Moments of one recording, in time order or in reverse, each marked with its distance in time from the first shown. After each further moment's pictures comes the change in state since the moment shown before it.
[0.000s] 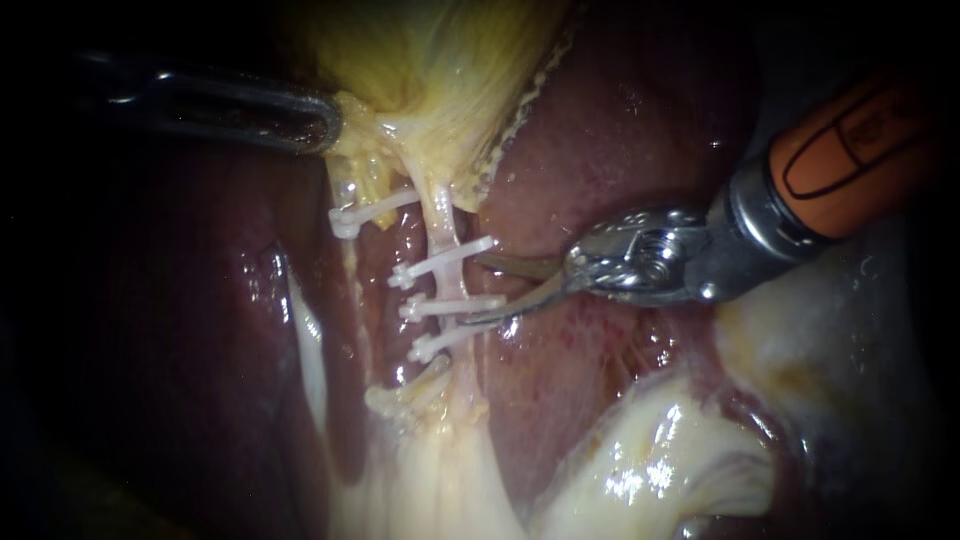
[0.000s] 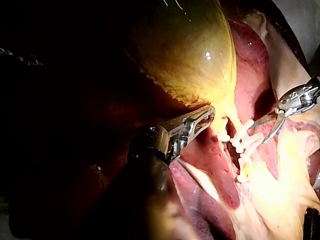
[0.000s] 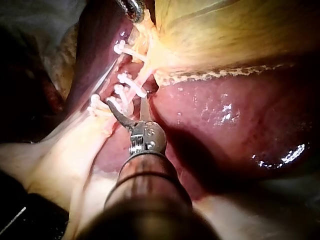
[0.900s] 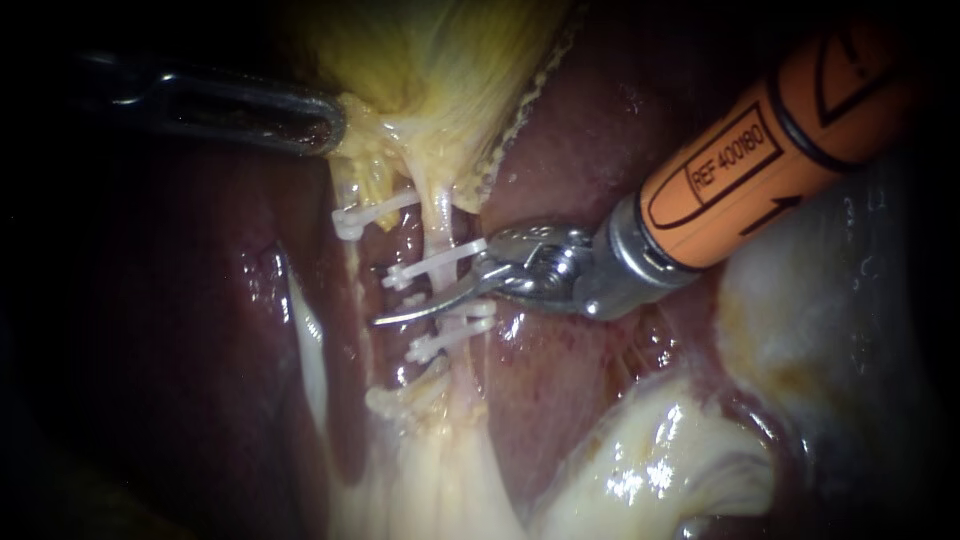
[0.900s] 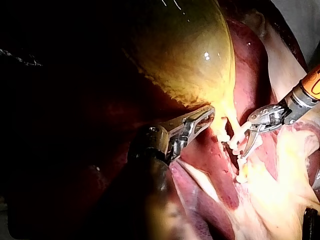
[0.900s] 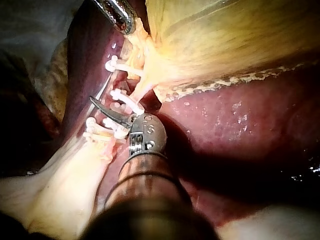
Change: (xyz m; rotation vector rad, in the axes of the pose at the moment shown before) right arm 0.002 0.003 0.008 0.286 0.267 -0.034; left arm 0.000 0.000 0.000 0.002 0.000 0.001
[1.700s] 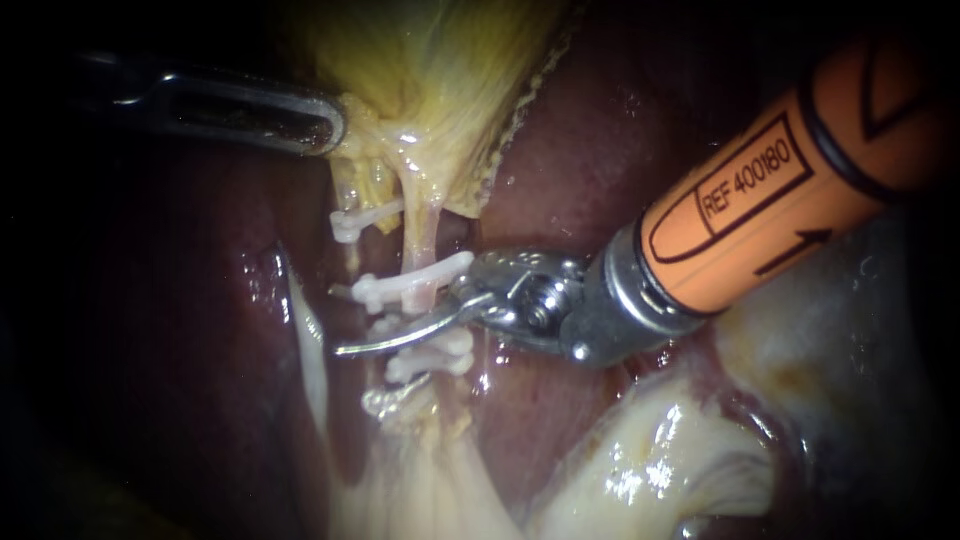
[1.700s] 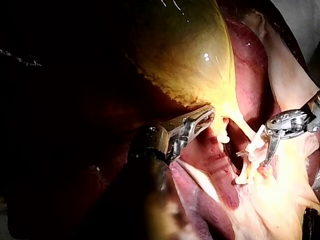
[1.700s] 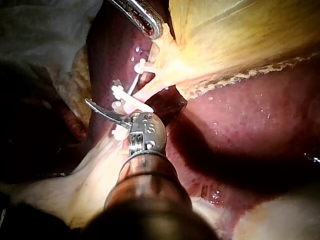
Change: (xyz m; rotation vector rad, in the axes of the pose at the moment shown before) right arm 0.003 -0.008 0.001 0.082 0.054 0.031; left arm 0.000 0.000 0.000 -0.001 0.000 0.000
